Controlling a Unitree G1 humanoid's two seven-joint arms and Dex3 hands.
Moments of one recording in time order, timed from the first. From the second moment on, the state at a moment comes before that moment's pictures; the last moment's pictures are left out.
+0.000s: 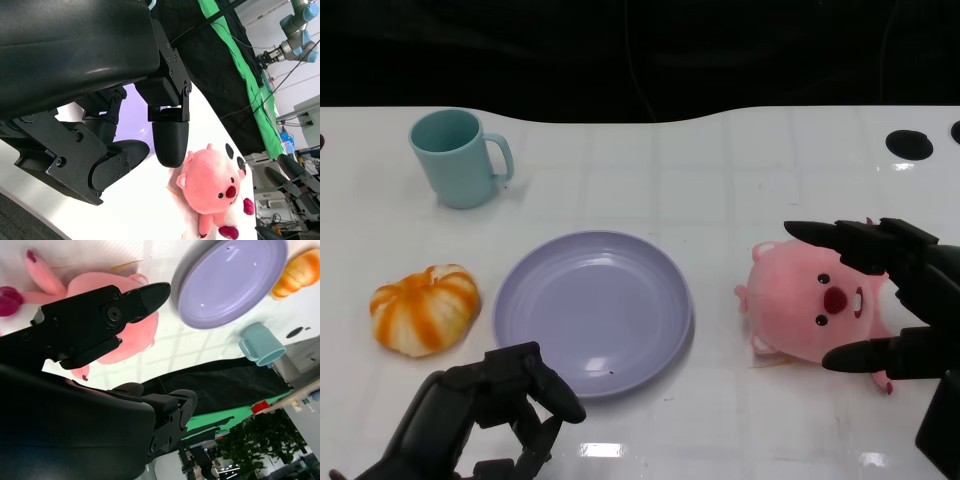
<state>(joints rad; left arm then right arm) 0.34 0.17 -0.07 -0.29 0.07 -0.18 -0.19 -0.05 -0.45 0.06 -0.25 -0.40 -0.17 0.34</state>
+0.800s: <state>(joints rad) 0.35 0.15 -0.07 -0.31 0.08 -0.16 -0.18 -0.34 -0.46 0.27 0.11 -0.65 -0.02 0.34</state>
